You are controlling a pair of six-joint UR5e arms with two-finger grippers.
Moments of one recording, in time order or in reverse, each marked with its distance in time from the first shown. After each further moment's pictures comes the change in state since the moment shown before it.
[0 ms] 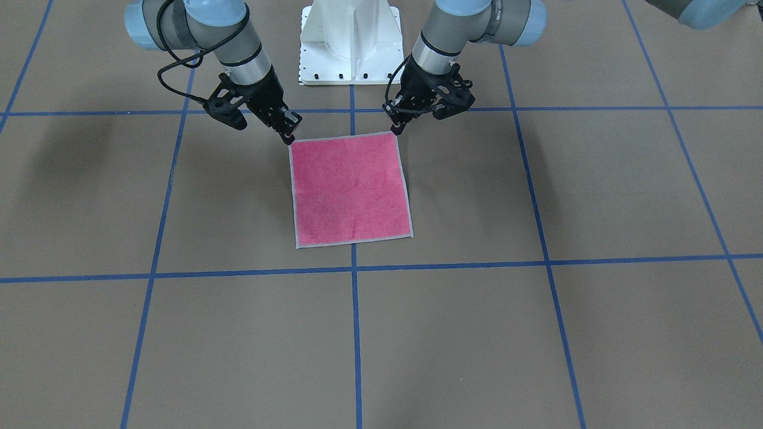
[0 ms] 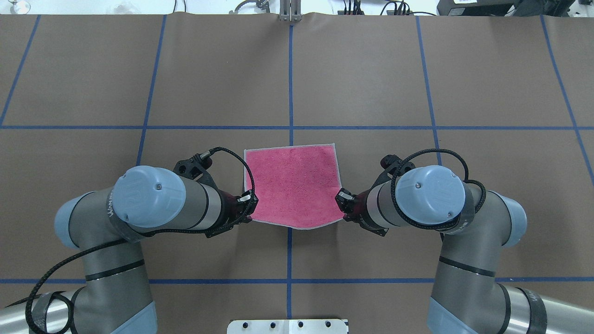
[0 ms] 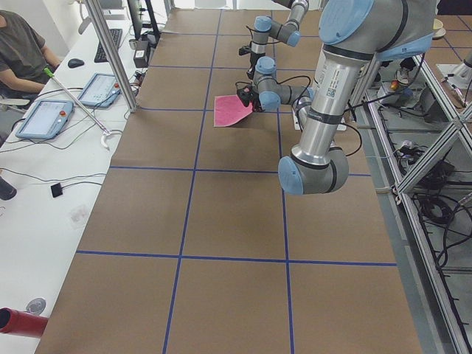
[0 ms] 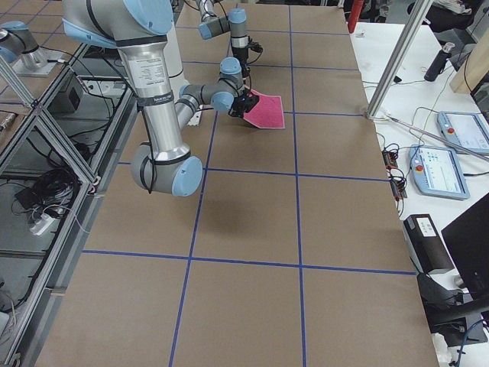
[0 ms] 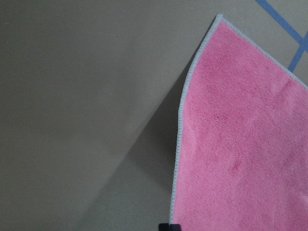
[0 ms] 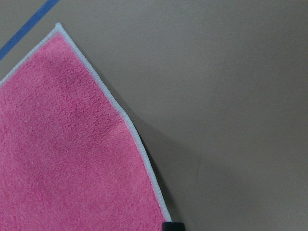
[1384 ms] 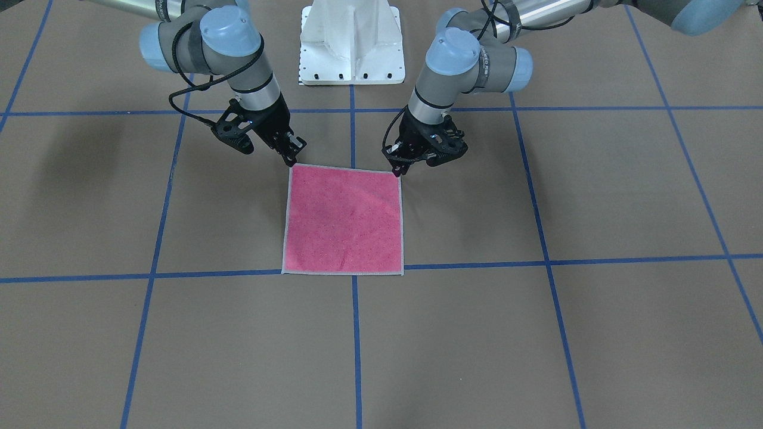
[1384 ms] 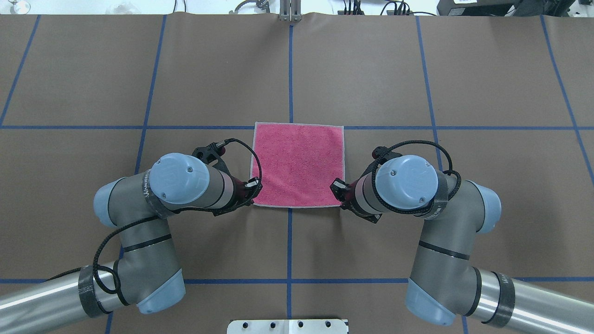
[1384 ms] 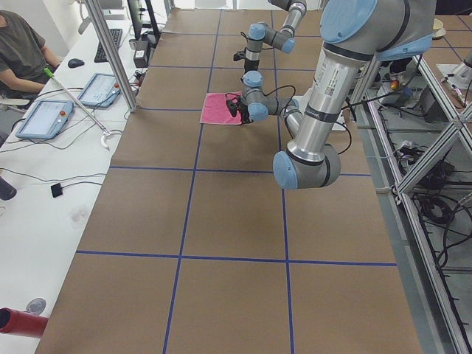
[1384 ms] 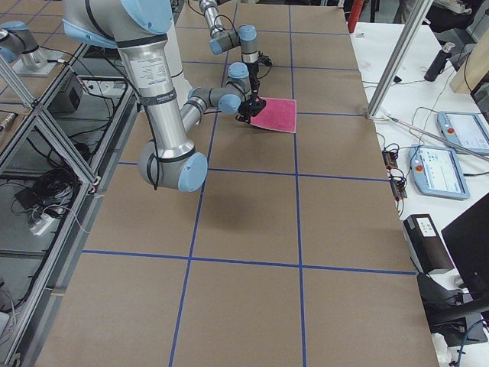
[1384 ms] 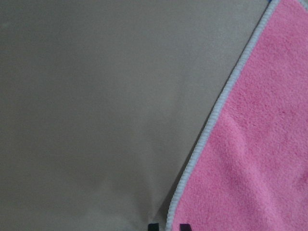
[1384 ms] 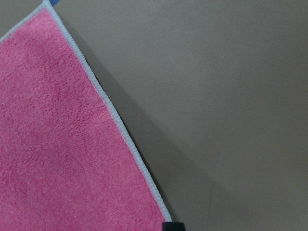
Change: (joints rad) left arm -0.048 -0.070 0.259 -0.135 0.003 0.120; right arm 0.031 0.074 -0.137 0.002 -0.013 -0.011
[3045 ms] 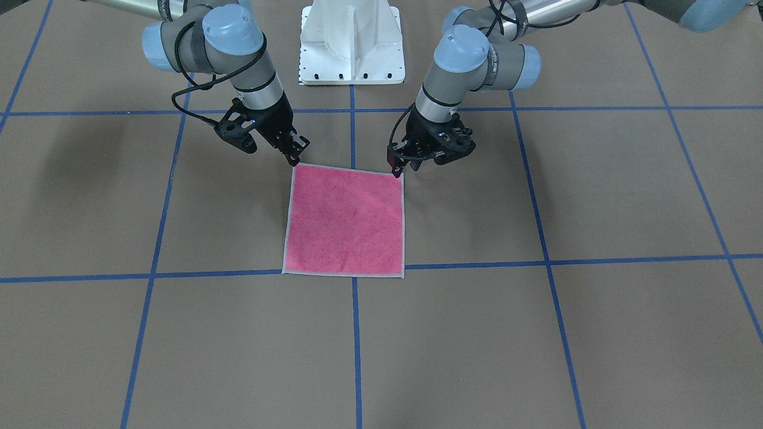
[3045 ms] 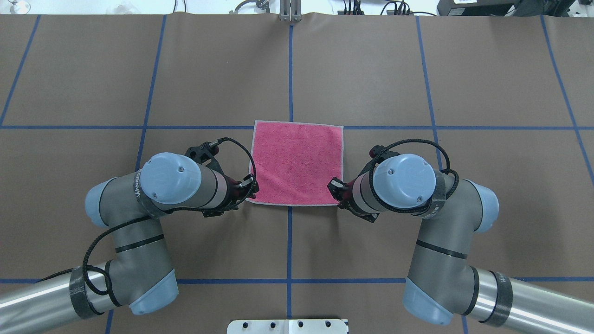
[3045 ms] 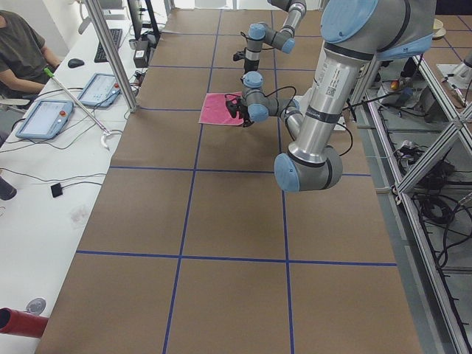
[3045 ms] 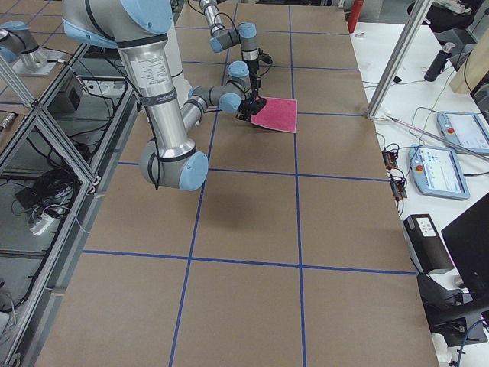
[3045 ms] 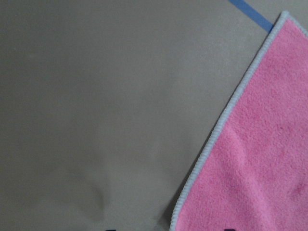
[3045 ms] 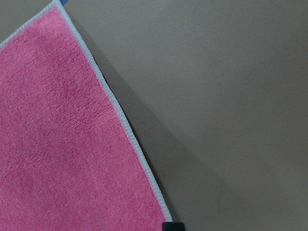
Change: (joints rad) left arm -0.004 0.026 -0.025 -0.001 -0.002 -0.007; right arm 0.000 0.010 -0.002 0.000 0.001 0.000
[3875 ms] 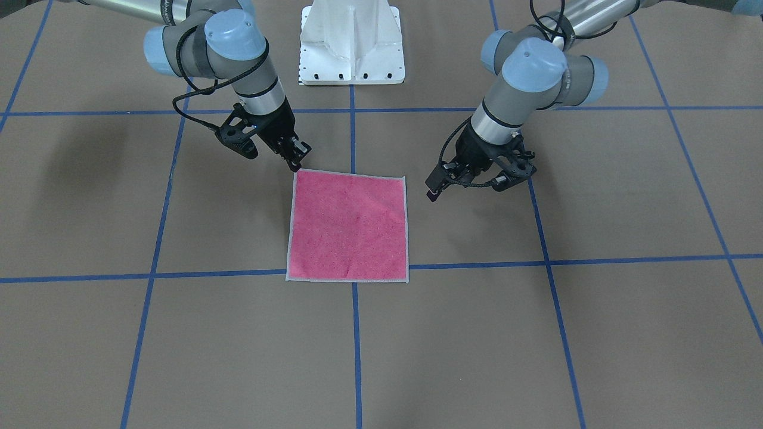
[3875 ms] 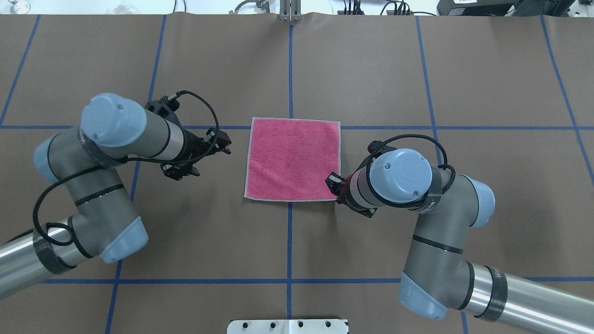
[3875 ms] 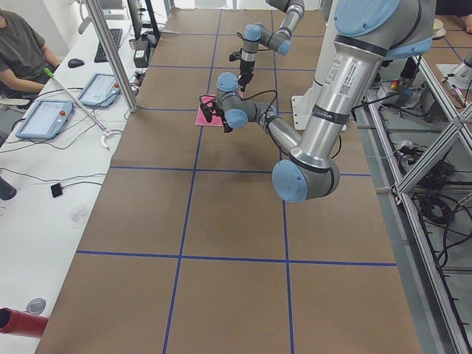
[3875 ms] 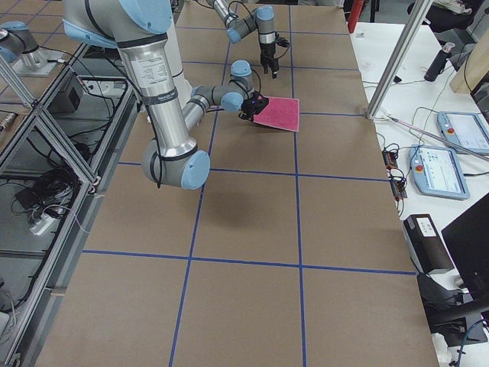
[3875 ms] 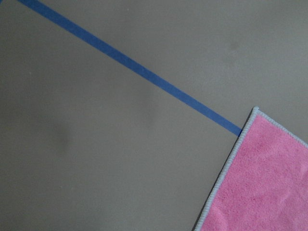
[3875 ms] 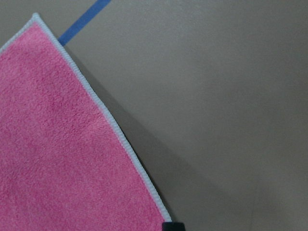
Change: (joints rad) left arm -0.165 0.053 -0.012 -0.055 -0.121 0.056; right arm 0.009 0.016 -0.013 0.000 -0.002 0.002
